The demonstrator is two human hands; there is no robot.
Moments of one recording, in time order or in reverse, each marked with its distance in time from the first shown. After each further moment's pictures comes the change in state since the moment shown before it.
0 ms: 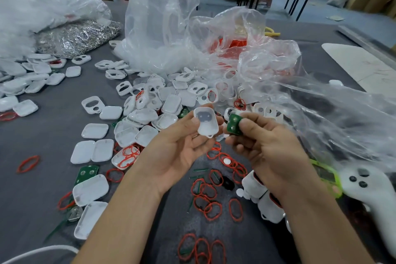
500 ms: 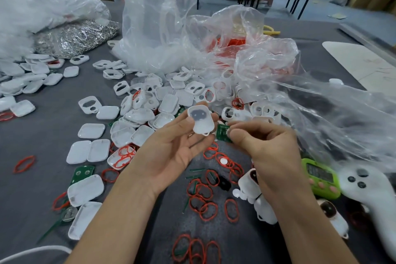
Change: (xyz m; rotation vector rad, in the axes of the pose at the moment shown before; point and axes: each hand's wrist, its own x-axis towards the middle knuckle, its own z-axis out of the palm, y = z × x) left_hand -0.002 -0.001 0.003 -0.047 0.038 0.015; right_hand -0.009 0.010 -0.005 -0.377 0.146 -0.332
